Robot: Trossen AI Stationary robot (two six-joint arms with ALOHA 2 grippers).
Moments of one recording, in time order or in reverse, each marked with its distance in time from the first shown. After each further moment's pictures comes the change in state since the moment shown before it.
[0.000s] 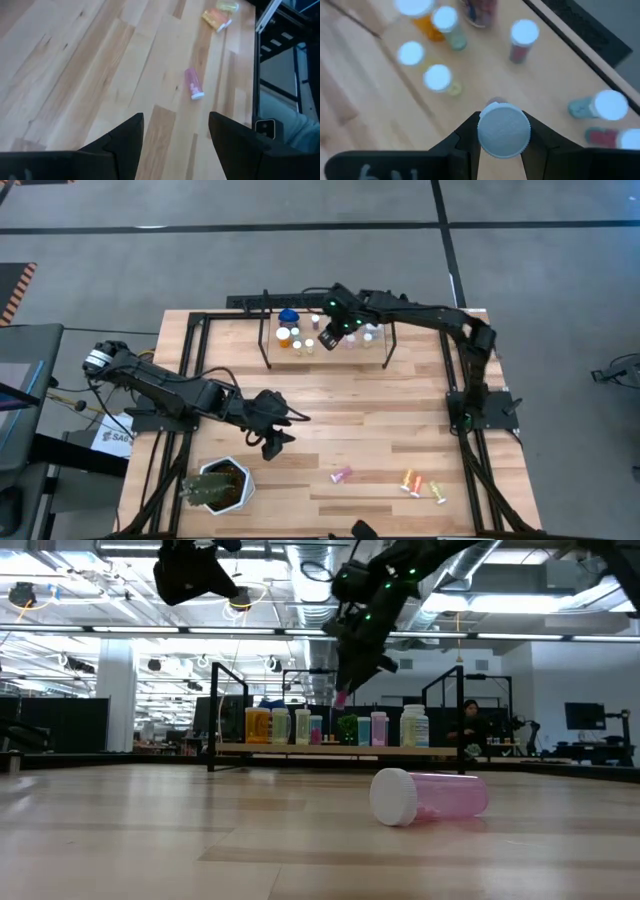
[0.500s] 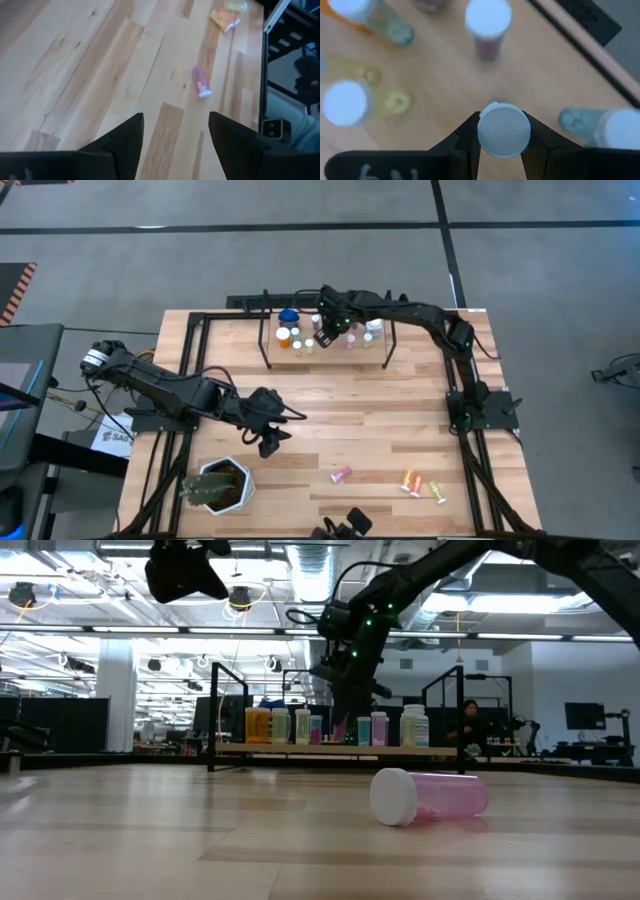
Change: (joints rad) left arm -0.003 -0.030 -0.006 -0.044 -0.030 -0.008; right arm -0.040 0.188 0.102 -0.034 0.028 0.005
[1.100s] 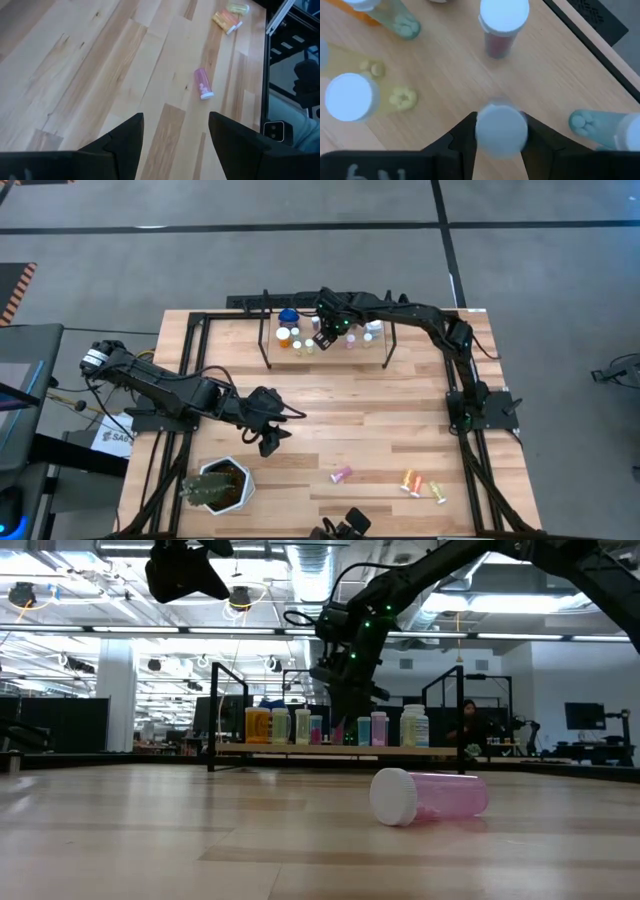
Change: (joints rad) left arm 0.001 -0.003 0.000 -0.007 -0.008 -0.010; right arm 0.002 0.009 0.000 0.008 -0.001 -0.025
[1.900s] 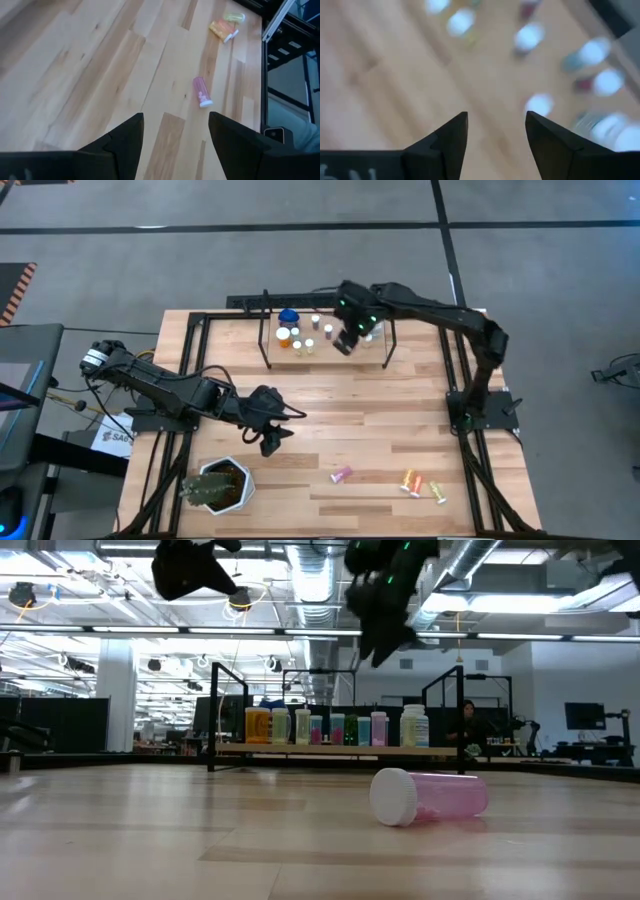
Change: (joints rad) left arm 0.000 0.000 0.000 0.037 -0.025 0.030; right arm 0.091 -0.308 0.000 -0.341 -0.091 -0.022
